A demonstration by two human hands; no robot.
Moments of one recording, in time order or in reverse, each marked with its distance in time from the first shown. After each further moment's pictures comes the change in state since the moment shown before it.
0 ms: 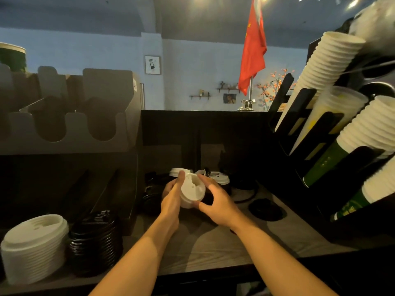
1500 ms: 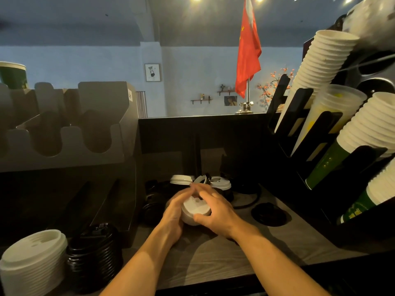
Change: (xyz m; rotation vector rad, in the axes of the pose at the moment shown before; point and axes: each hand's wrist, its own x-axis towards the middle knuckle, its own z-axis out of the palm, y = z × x) left_hand 0.002 -0.004 -0.006 -0.037 -0.269 -0.070; right_hand 0.001 0.000 -0.003 -0.156 -0.105 -0.119
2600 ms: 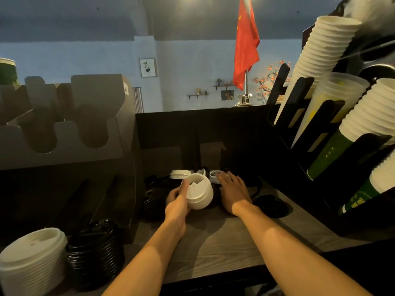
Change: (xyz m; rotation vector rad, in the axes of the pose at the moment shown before) left_hand 0.006 -0.008 0.011 -0.014 0.272 0.026; right_hand 0.041 0.068 0.001 -0.593 0.090 0.335
